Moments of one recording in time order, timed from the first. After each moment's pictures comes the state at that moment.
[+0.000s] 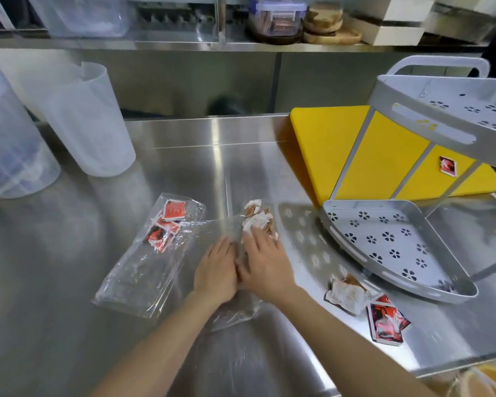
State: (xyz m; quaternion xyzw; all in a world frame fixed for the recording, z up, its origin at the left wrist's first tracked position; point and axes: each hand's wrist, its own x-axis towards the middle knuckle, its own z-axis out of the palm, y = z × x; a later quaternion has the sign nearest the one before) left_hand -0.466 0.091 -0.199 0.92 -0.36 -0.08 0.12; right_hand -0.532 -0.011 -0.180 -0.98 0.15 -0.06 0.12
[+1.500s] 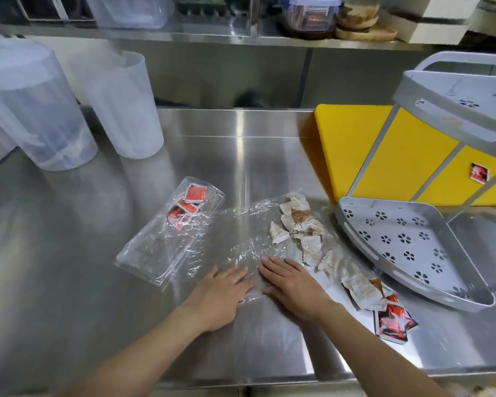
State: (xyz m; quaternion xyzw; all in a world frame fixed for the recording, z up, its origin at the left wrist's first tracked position) left_hand -0.519 0.145 -0.184 0.86 -0.47 -0.19 -0.01; right_hand -0.591 -0.042 -0.211 -0.99 -0.04 0.04 0.11
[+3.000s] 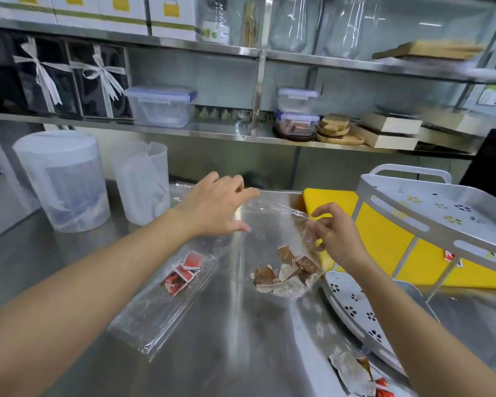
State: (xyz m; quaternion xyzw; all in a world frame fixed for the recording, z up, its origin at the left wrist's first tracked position) left_hand -0.417 0.101 0.040 0.83 -0.48 0.26 -0.07; right_hand -0.540 -0.112 -0.005 -0.84 0.13 -0.25 0.47
